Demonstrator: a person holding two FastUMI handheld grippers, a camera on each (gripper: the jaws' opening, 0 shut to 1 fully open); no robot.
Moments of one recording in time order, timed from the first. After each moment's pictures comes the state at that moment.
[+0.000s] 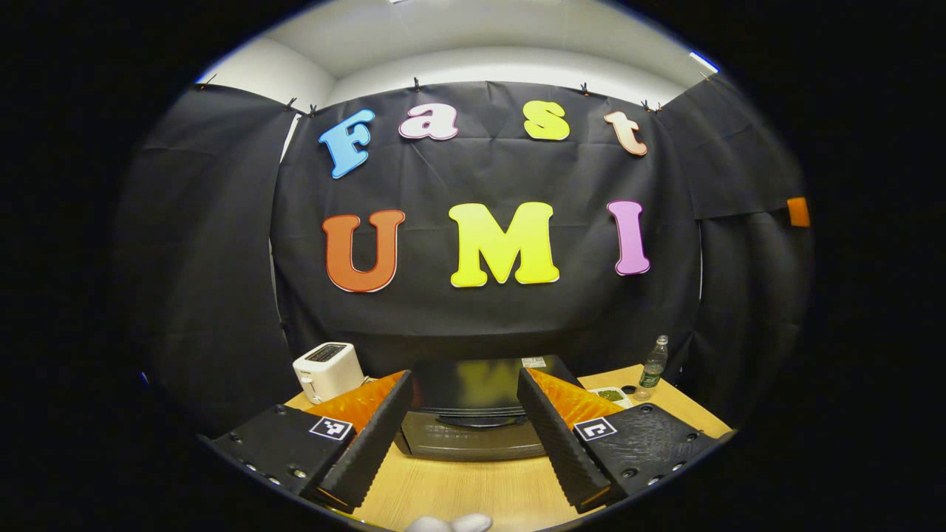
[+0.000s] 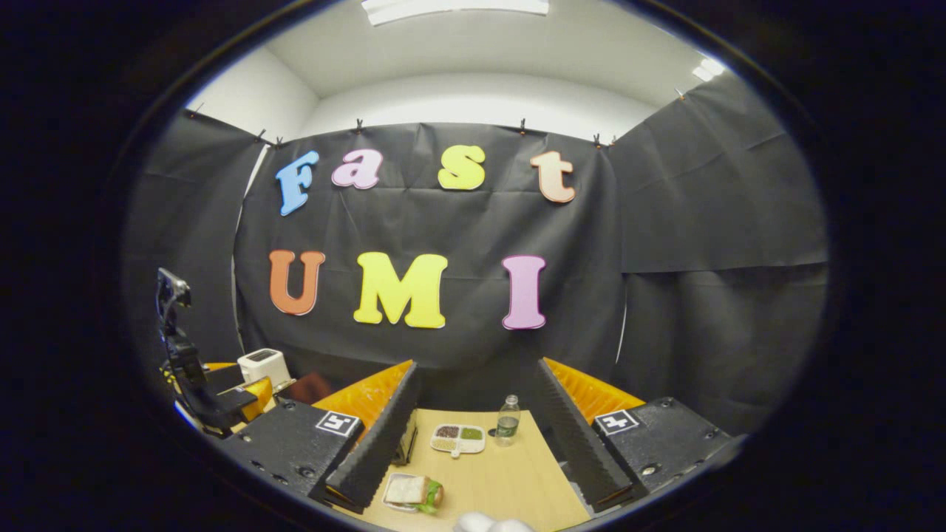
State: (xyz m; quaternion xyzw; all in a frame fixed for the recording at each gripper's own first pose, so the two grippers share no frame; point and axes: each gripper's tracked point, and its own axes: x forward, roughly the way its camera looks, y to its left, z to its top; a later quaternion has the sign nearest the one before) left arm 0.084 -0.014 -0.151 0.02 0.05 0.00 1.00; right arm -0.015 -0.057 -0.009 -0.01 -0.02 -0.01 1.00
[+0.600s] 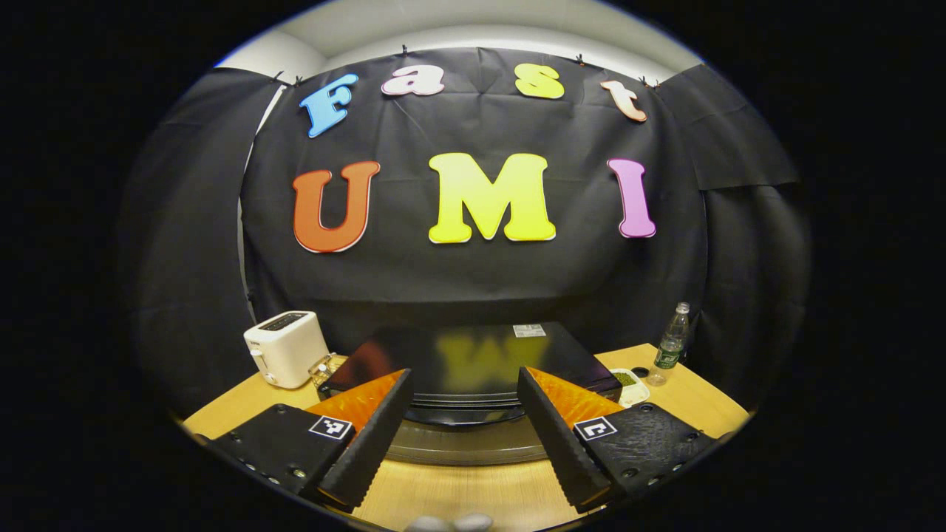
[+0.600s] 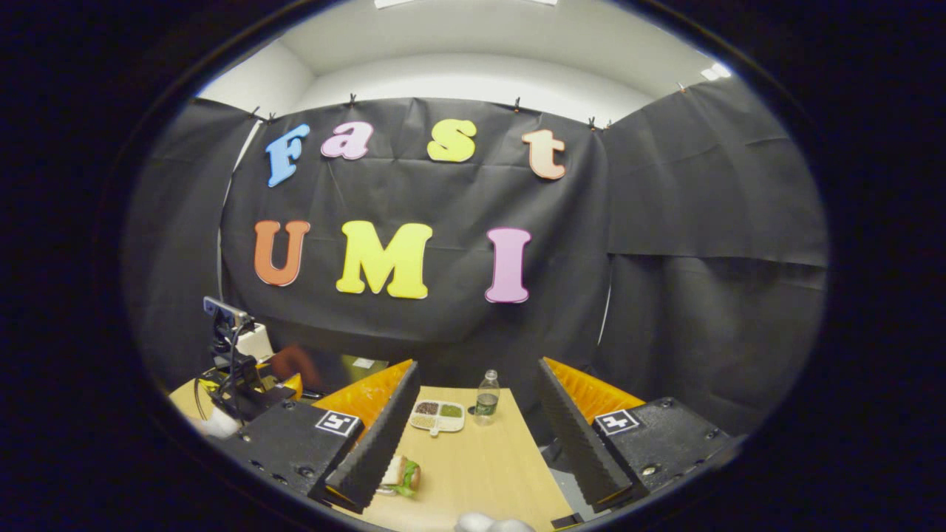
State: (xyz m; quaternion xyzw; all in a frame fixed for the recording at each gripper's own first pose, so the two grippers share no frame) left arm 0.176 -0.043 -0.258 0.01 0.11 -0.01 0.99; right arm -0.012 -0.080 -0.047 -0.02 0.04 -0.05 1.00
